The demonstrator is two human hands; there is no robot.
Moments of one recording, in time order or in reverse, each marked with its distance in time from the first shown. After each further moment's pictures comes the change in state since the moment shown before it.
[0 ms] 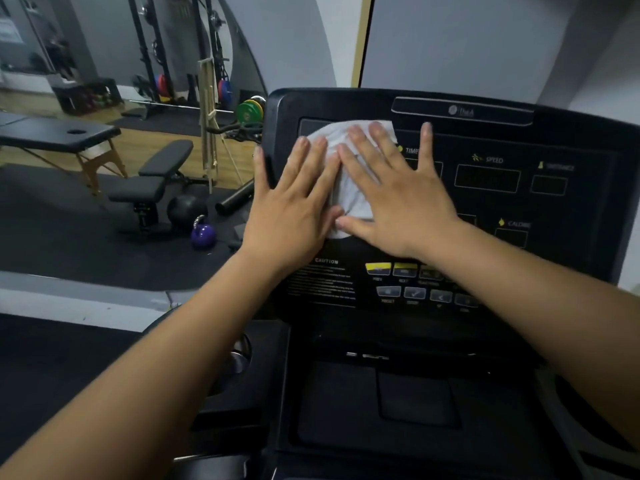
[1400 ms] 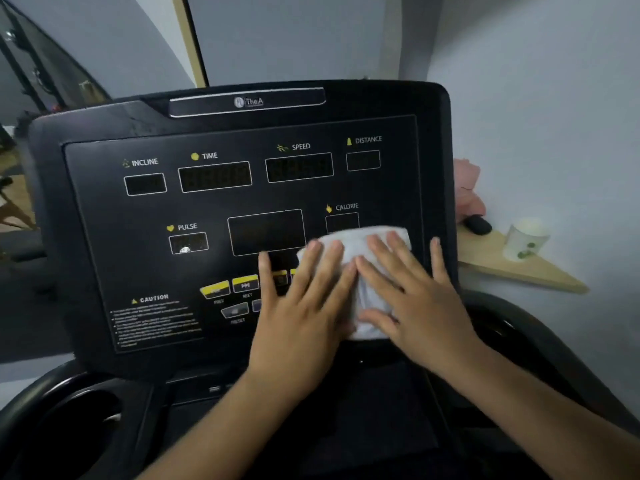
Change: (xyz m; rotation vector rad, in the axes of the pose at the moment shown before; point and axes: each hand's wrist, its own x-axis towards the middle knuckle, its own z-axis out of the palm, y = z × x) left_hand -0.030 0.216 0.022 -0.054 -0.094 0.307; right_hand -0.231 0.084 0.106 0.260 0.068 0.197
